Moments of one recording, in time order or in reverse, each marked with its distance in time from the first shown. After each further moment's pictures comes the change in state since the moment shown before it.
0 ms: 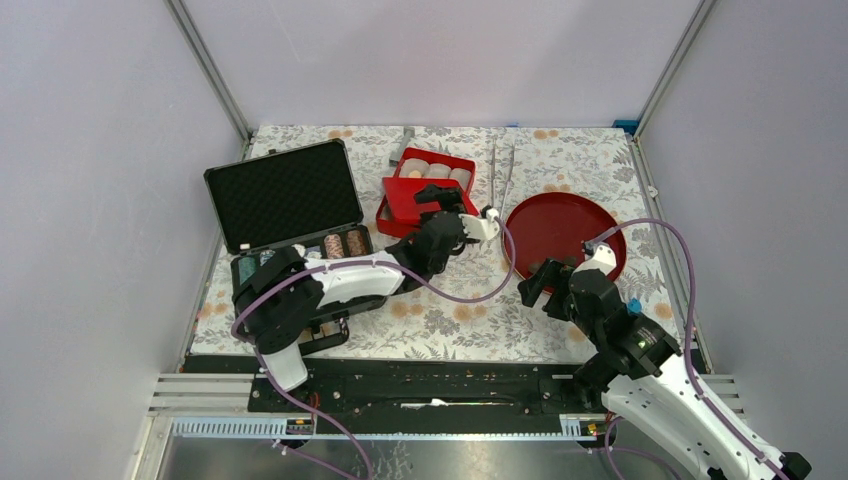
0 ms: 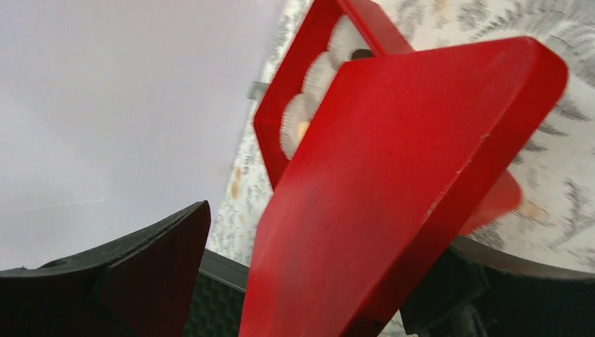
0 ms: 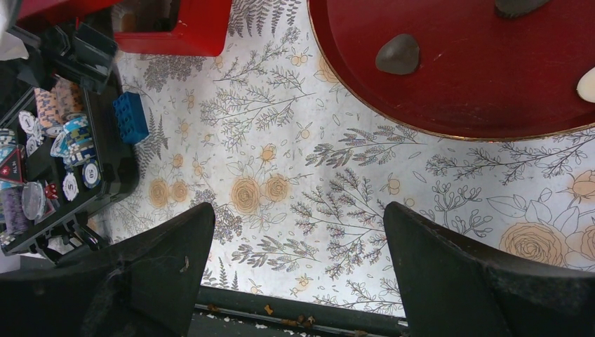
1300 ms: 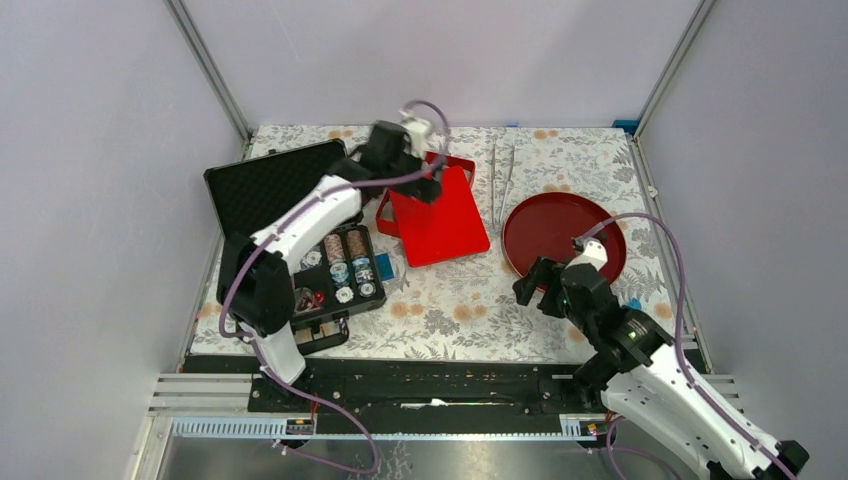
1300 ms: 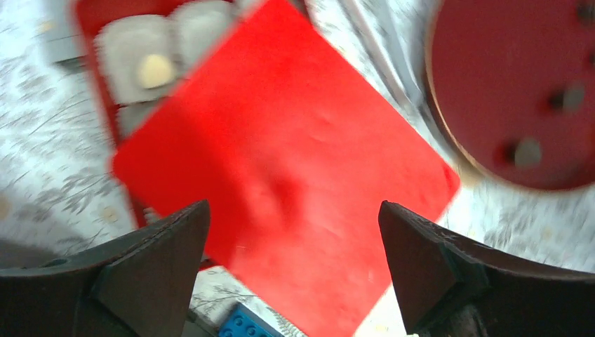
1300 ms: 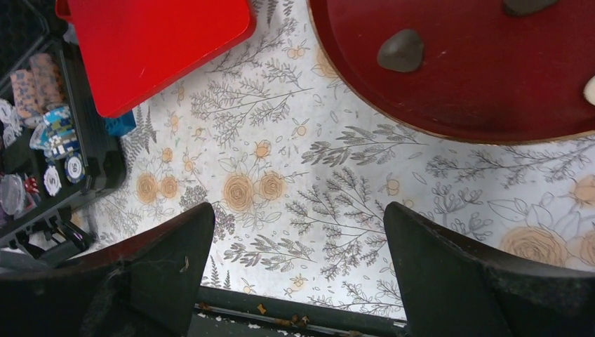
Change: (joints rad) left arm 0.340 0.016 0.458 -0.774 0.712 -0.886; right arm 0.000 0.042 0.000 0.008 -0.005 -0.018
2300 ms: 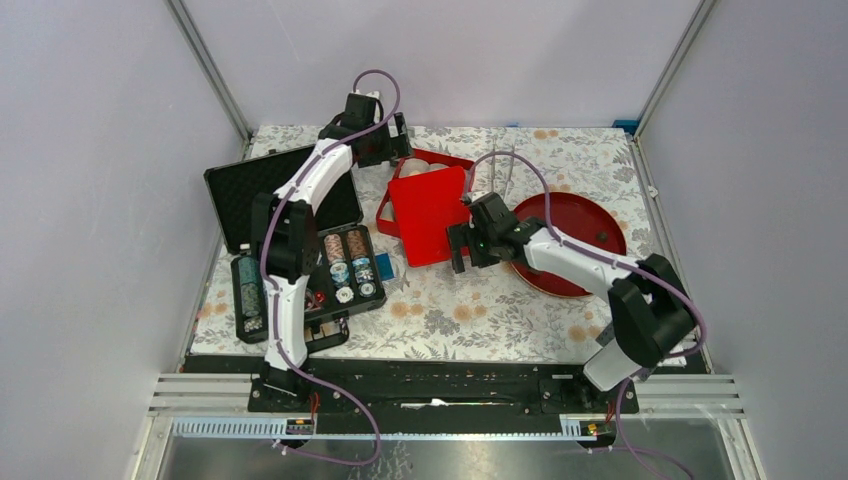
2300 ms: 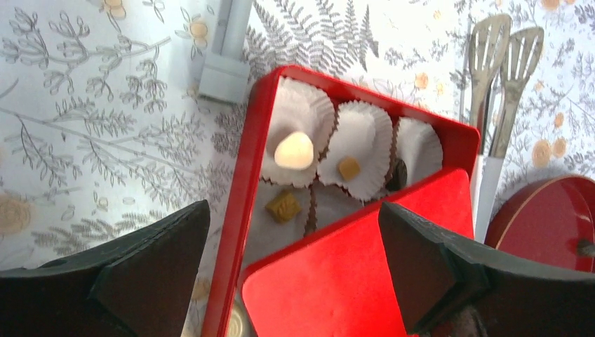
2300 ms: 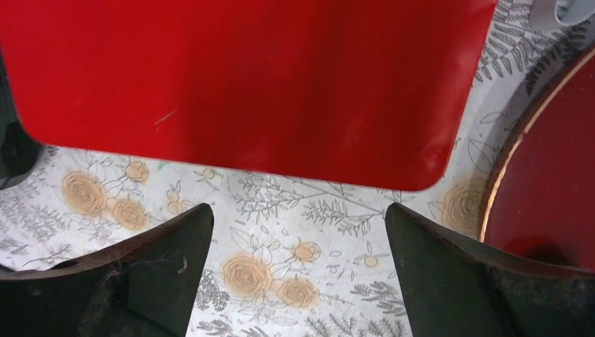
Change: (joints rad) left arm 0.333 0.439 0.461 -0.079 0.047 -0.416; right arm 0.000 1.068 0.472 0.289 -0.277 -0.462
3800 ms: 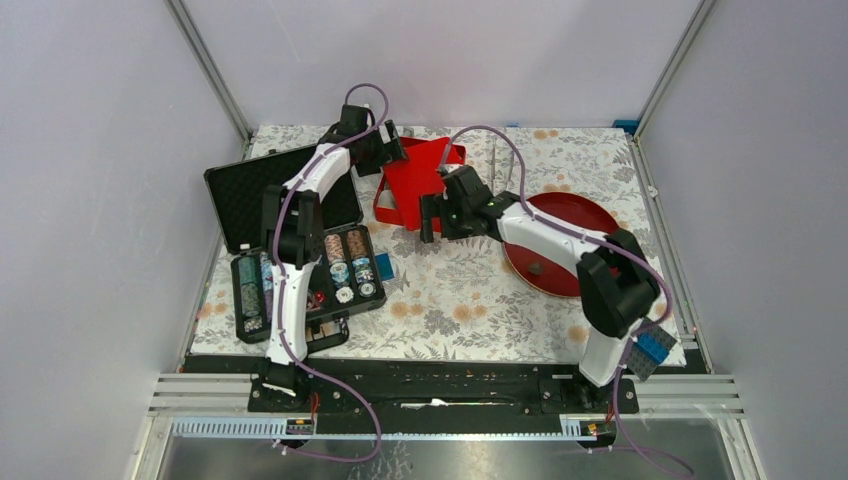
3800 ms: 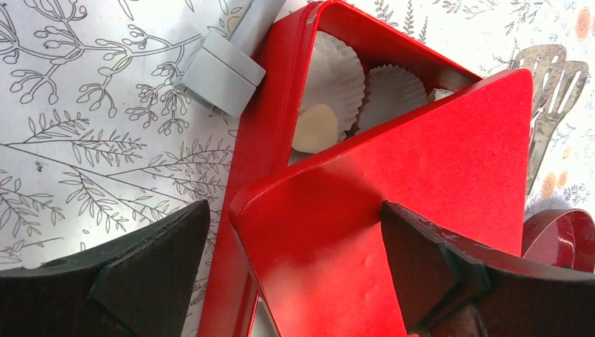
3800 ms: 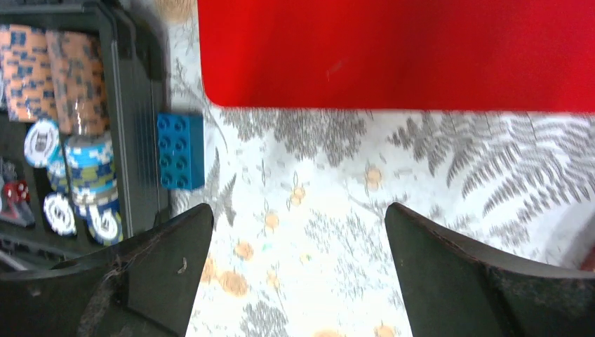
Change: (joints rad) left arm 0.070 0.199 0.090 0.068 0.090 -0.091; right arm 0.023 0.253 0.330 0.044 -0.064 0.116
